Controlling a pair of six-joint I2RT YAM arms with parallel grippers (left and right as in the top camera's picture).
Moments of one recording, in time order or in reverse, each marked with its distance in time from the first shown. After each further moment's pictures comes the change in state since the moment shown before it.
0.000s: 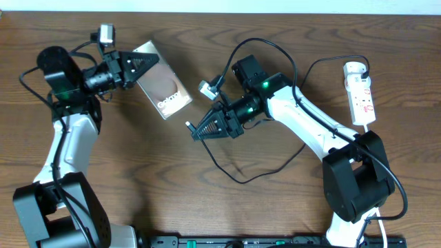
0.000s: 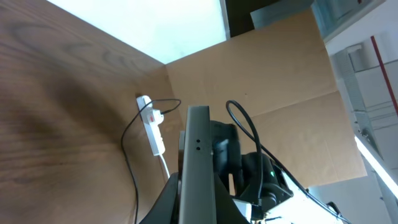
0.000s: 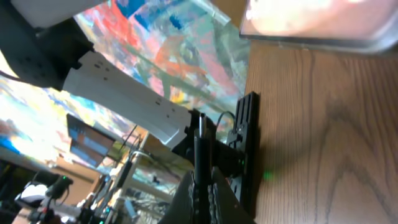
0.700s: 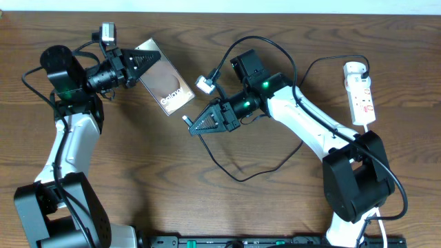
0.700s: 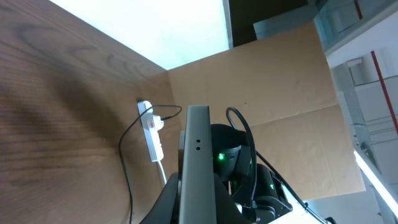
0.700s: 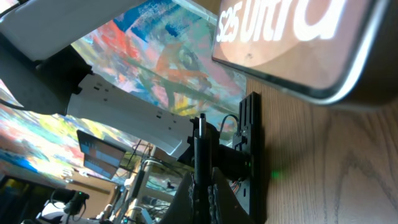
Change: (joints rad) left arm -0.012 0.000 0.000 0.002 -0.047 -0.045; right arm -0.001 0.000 0.000 0.145 0.014 0.253
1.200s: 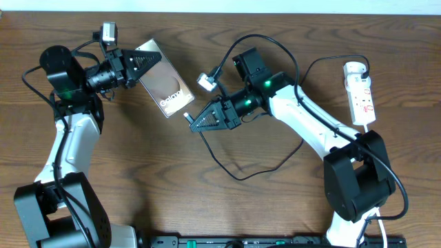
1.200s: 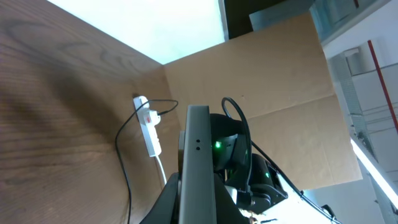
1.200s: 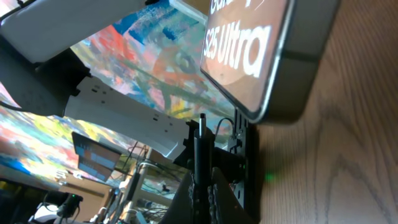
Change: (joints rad) left arm 0.000 0.000 0.000 0.031 0.035 -0.008; right arm -0.015 0.000 0.000 0.029 0.004 0.009
